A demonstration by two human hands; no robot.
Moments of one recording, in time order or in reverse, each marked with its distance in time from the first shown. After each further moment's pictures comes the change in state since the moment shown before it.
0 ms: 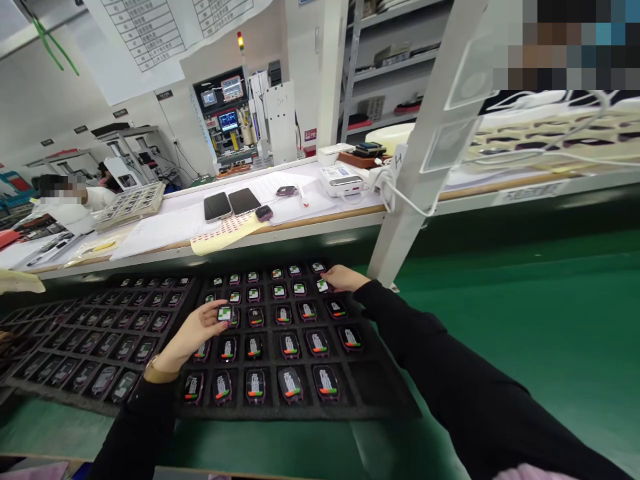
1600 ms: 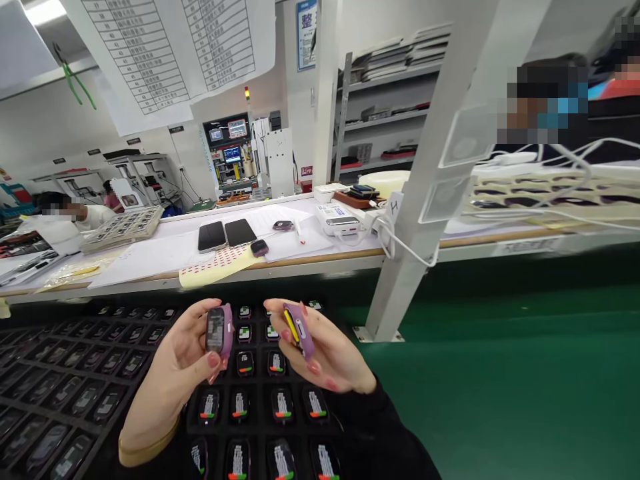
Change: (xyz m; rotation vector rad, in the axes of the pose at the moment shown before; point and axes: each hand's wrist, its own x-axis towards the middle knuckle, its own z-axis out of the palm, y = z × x) left_hand -0.027 0.114 0.072 -0.441 -0.134 0.377; right_hand -0.153 -0.086 0.025 1.290 -0.824 -0.823
